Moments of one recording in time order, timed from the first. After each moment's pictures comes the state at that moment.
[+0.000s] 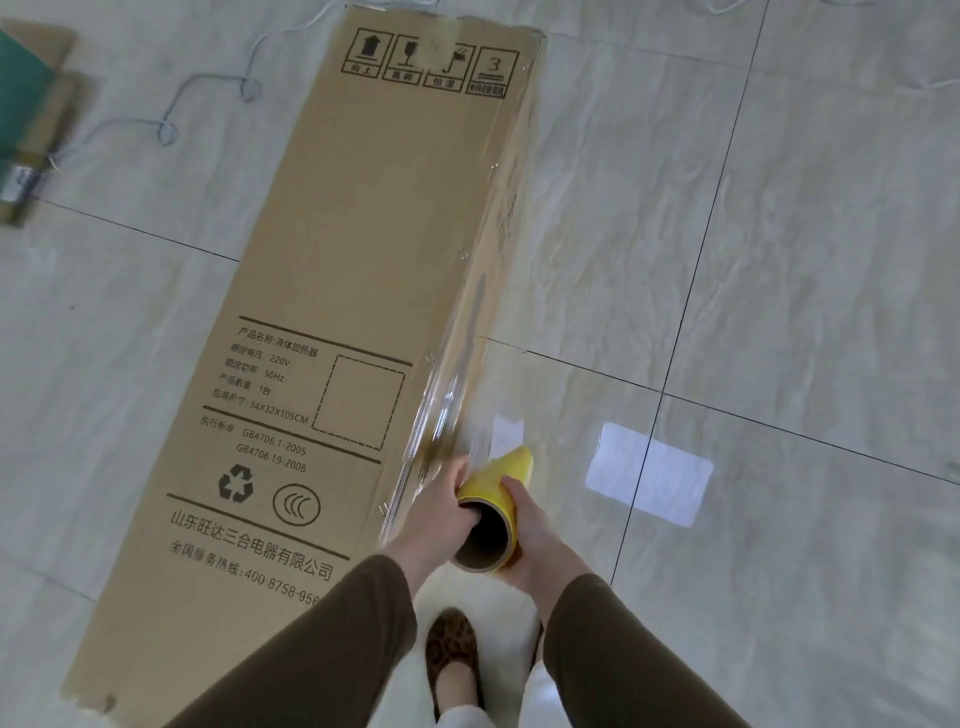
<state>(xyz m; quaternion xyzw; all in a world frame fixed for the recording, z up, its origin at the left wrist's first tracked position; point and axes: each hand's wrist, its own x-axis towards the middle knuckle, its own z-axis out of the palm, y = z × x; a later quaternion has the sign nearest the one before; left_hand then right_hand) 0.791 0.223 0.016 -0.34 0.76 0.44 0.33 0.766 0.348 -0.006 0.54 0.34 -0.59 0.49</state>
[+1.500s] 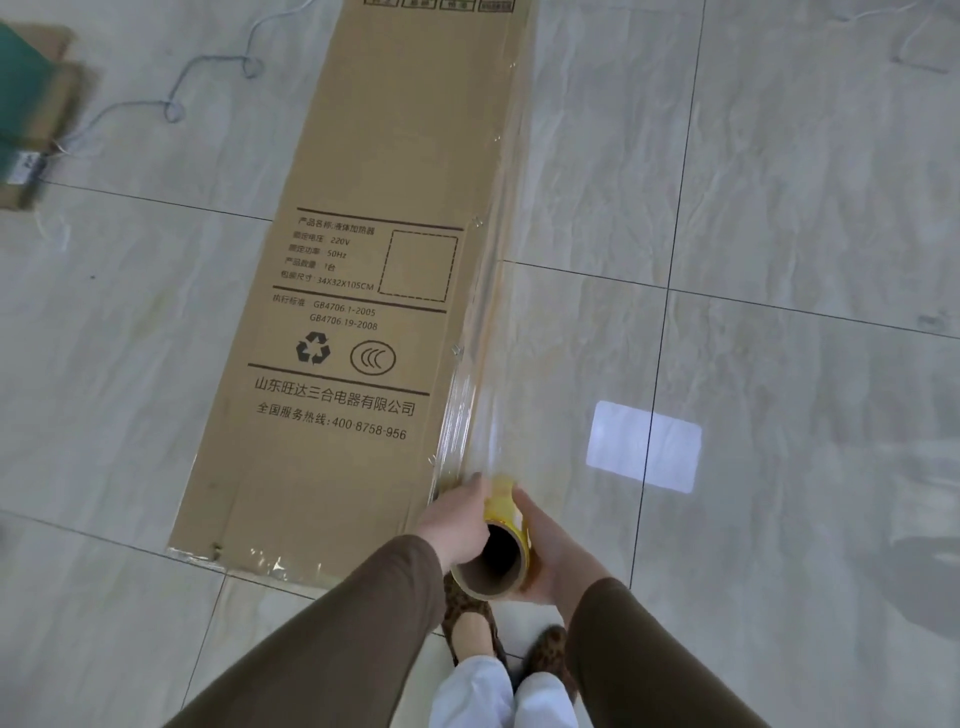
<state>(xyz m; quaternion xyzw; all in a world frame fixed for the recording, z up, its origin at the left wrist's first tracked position) 1.018 0.193 0.015 -0.13 0.85 0.24 0.45 1.024 0.334 -0.004 0.52 0.30 -0.58 0.55</state>
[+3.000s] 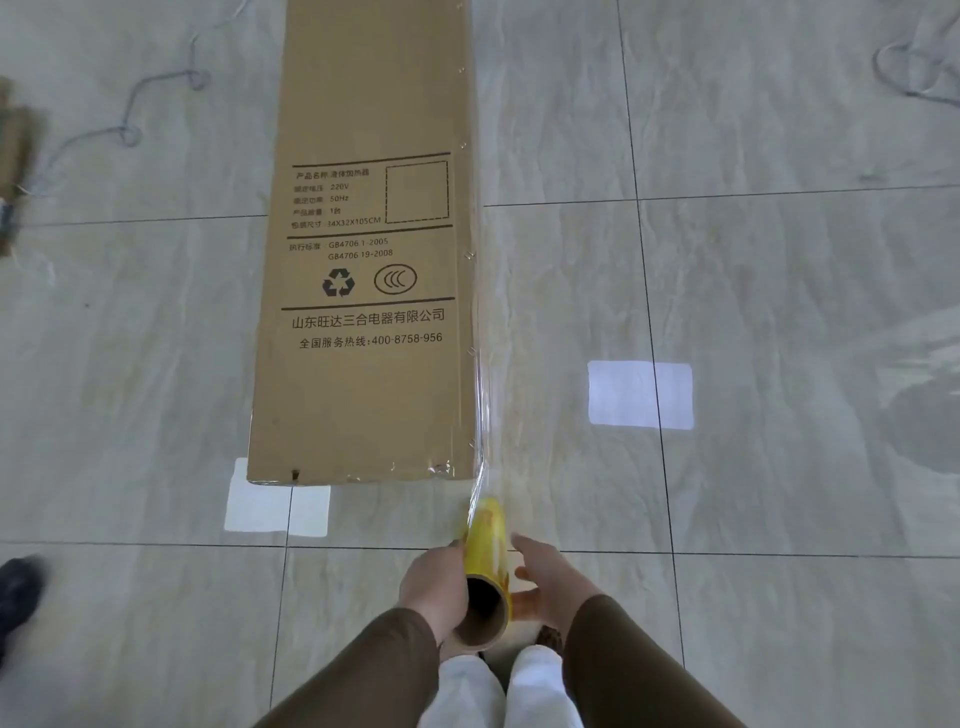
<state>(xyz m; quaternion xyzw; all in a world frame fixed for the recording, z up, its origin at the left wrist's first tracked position) 1.235 0.108 0.040 -0.09 0.87 0.13 0.47 1.237 0.255 0.005 0.53 0.42 -0.56 0.48</state>
